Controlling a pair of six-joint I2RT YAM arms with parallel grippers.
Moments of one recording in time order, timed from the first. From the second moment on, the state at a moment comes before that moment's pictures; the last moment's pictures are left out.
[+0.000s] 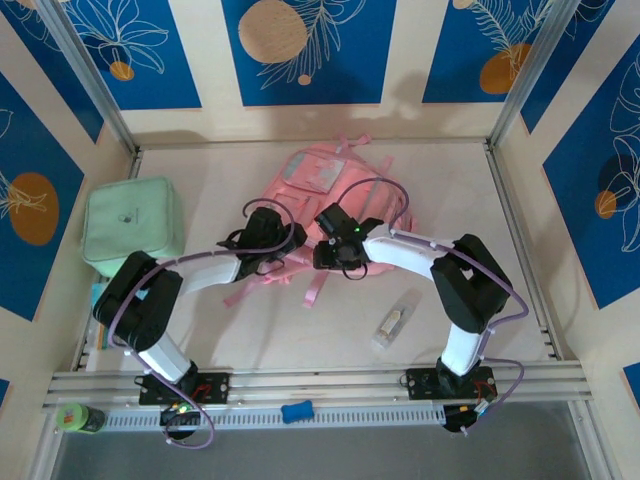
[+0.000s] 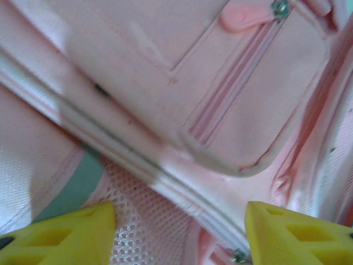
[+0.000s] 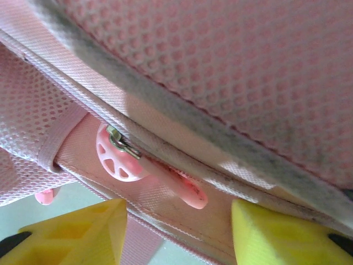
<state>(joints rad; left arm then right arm) -0.58 1.64 0.85 0.09 0.03 -0.98 0.73 1.77 1.15 -0.53 -0.01 0.66</state>
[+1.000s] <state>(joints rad) -0.60 1.73 0.83 0.27 0.00 -1.20 0.71 1.67 0.94 -0.19 -0.03 0.60</state>
